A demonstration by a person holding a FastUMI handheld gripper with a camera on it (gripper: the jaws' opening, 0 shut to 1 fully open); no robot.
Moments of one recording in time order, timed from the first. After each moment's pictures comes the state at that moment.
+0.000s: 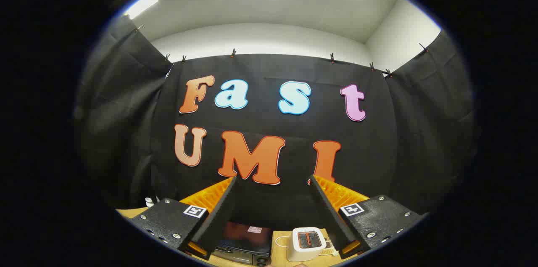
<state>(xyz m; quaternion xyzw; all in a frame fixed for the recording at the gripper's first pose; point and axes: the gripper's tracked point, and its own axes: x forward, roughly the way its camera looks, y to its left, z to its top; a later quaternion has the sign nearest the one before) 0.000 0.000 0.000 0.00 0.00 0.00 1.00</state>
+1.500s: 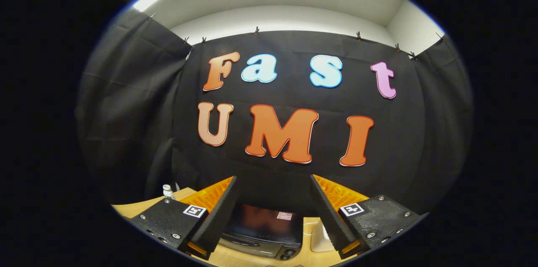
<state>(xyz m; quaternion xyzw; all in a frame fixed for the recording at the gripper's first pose) 0.008 0.094 -0.088 0.00 0.10 0.09 0.99</state>
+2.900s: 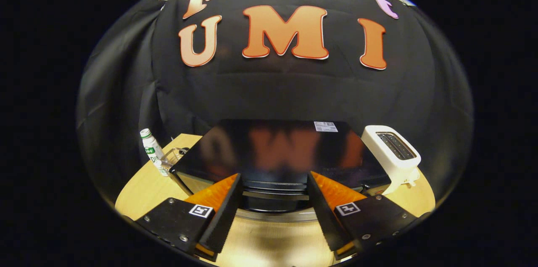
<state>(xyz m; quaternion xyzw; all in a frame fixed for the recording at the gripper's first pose) 0.000 0.173 -0.337 0.04 0.31 0.03 0.95</state>
